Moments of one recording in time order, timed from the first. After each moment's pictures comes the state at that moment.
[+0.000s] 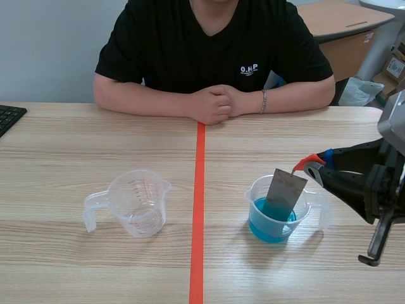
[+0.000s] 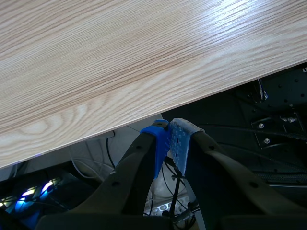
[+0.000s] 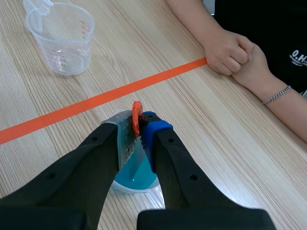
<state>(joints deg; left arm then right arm) 71.3 -28.9 1.9 111.0 -4.0 10.3 -2.0 -27.7 34.3 8.8 105.3 0.7 45.3 14.7</state>
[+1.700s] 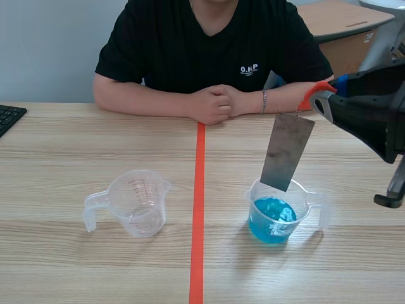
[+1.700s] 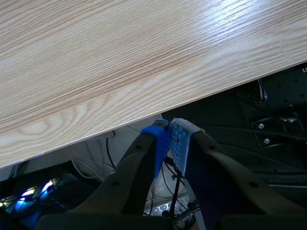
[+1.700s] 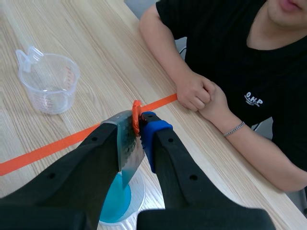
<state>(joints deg) 71.3 -28.9 1.9 111.0 -4.0 10.3 -2.0 -28.1 34.3 16.7 124.1 16.5 45.4 -4.5</state>
